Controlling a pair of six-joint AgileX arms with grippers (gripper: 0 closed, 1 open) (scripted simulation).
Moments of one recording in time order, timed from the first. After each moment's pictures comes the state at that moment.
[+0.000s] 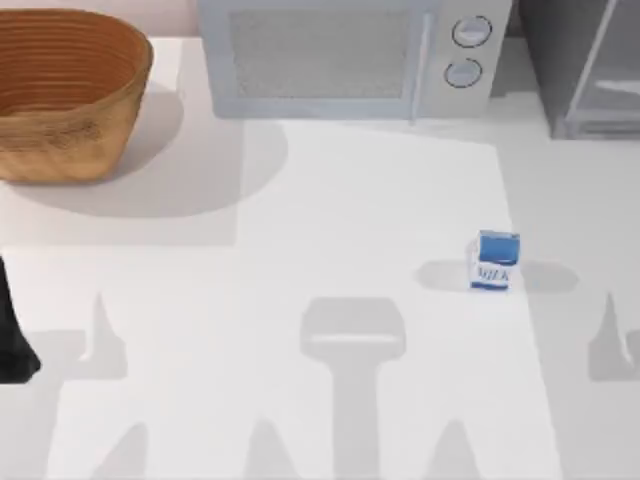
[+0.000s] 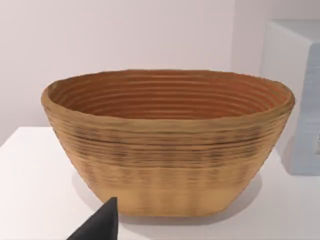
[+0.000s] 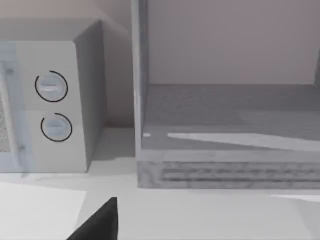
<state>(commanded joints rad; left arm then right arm) 0.00 0.00 0.00 0.00 0.00 0.00 0.00 0.00 0.00 0.00 0.00 0.00</state>
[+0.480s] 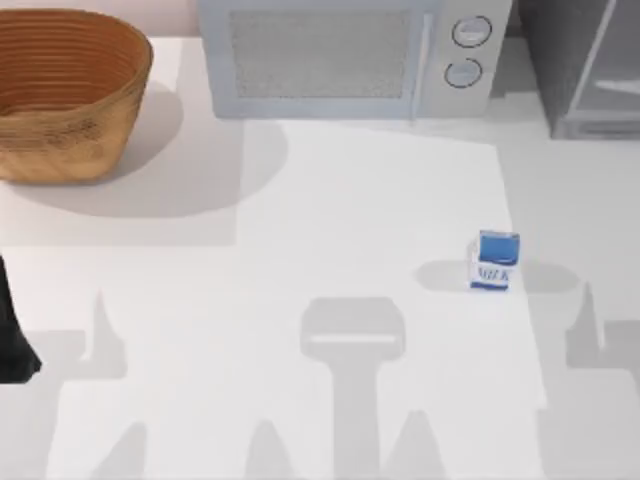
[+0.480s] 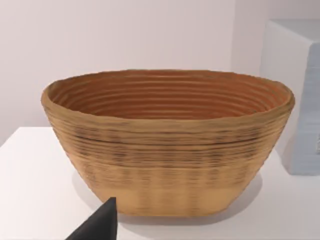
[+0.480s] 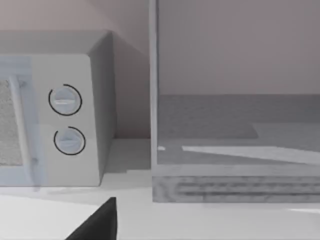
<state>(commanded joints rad) 0.00 0.00 0.00 0.00 0.00 0.00 0.22 0.19 0.01 0.19 0.22 0.00</state>
